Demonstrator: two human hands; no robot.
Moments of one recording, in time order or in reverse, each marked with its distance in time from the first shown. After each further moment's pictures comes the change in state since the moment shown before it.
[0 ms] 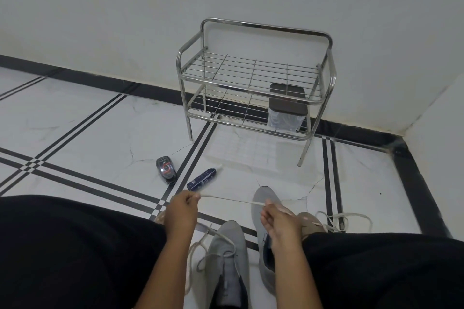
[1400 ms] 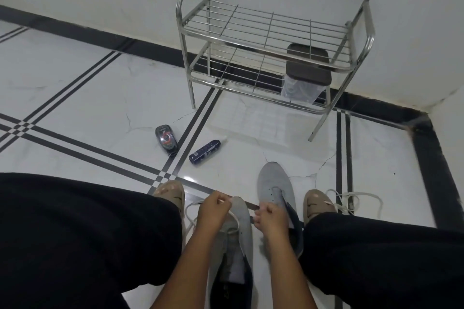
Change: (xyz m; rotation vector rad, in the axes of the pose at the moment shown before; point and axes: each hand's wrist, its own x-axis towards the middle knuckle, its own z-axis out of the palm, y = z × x) left_hand -0.007 -0.047 0.077 -0.085 -0.413 -0.209; right_hand 0.058 0.083 -0.014 -0.773 -0.035 -0.052
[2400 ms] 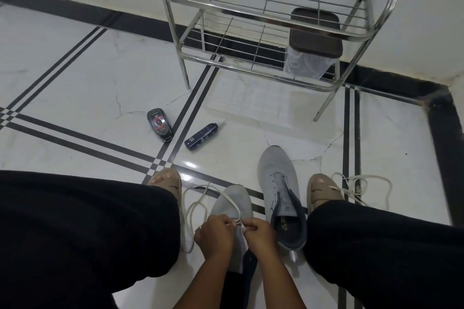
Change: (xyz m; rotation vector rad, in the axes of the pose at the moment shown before) left_hand -0.017 -0.061 0.052 0.473 0.172 -0.163; right_hand 0.004 0.066 0.016 -0.378 -0.129 0.034
